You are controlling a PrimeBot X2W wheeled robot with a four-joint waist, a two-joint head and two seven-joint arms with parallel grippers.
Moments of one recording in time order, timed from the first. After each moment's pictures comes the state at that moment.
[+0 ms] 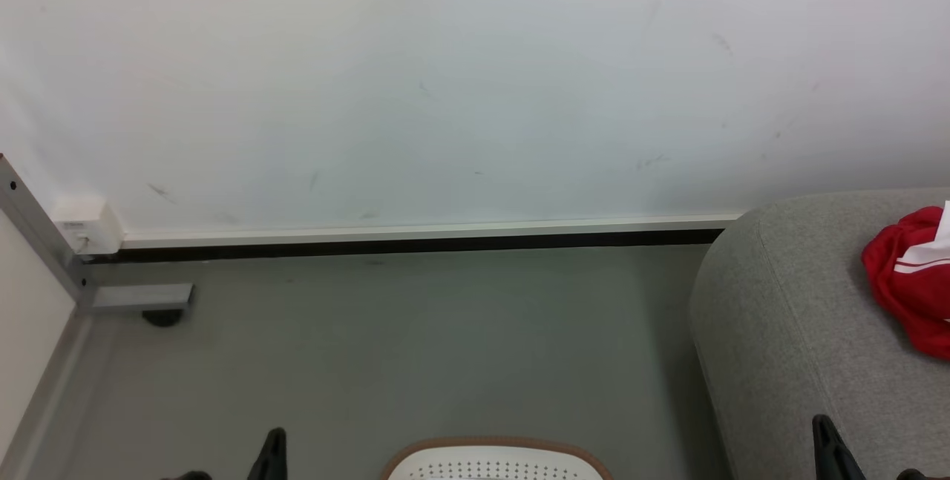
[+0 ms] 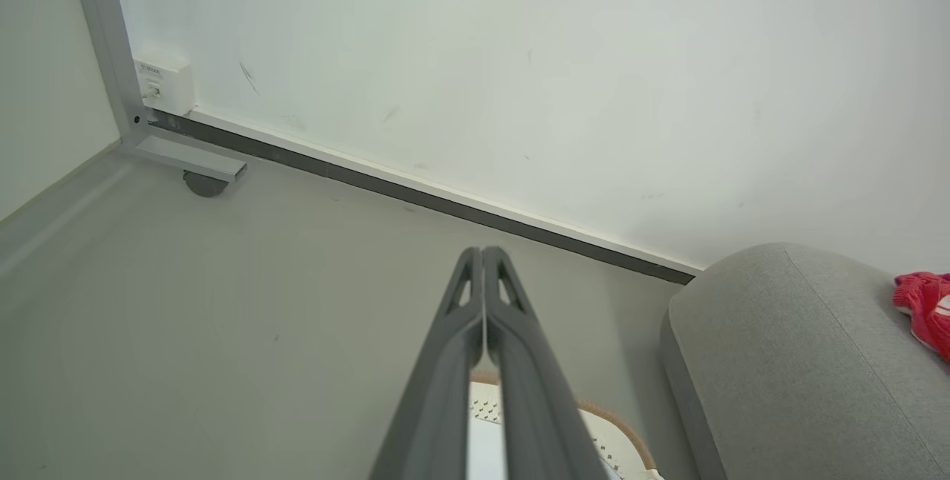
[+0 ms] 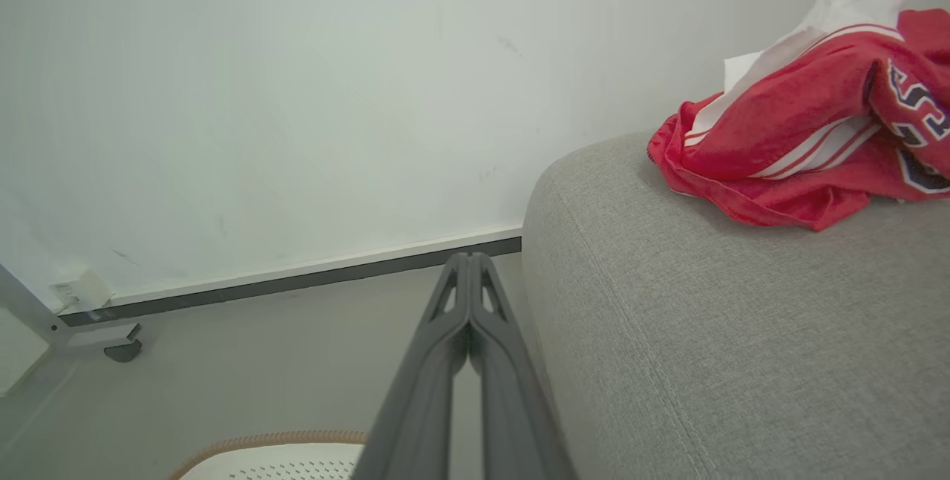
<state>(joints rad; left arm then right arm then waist) 0.06 0.17 -0.20 0.22 -0.54 0.08 -0.21 0.04 -0.03 -0.07 0.31 0.29 0.13 -0.20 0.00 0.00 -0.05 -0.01</state>
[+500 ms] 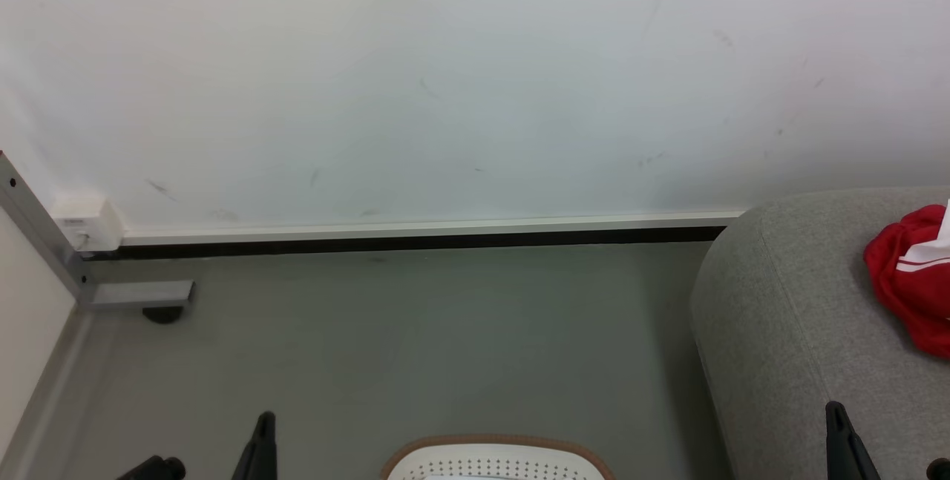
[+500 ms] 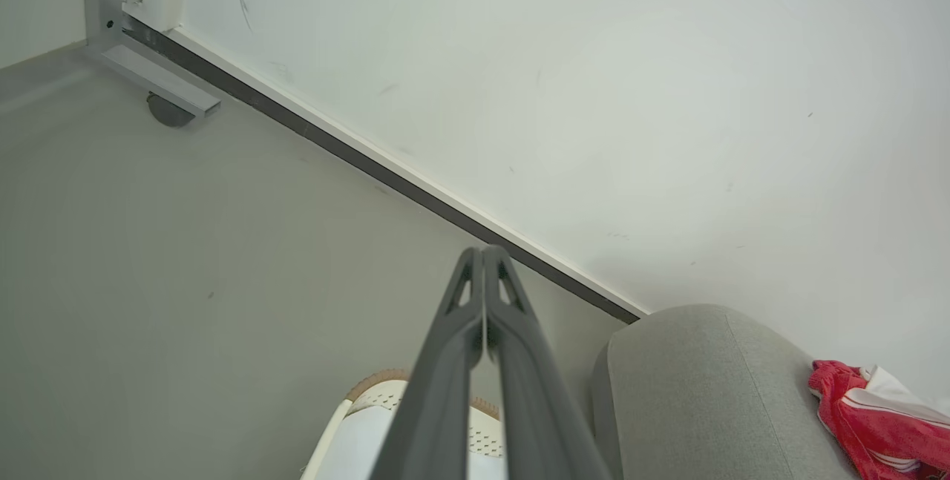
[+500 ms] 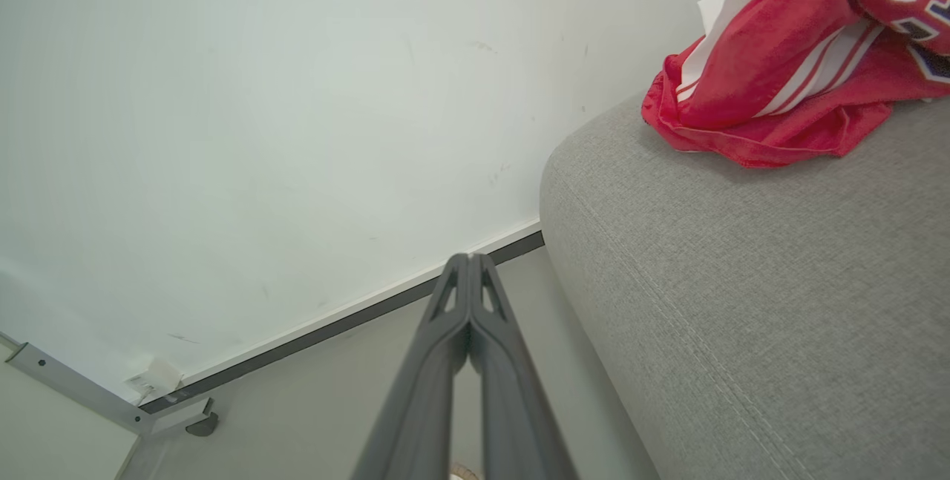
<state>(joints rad) 0.03 0.14 -0.14 0.21 -0.76 0.05 -0.14 0.02 -0.03 -0.07 0.29 0.56 0.13 -0.14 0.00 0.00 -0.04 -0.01</state>
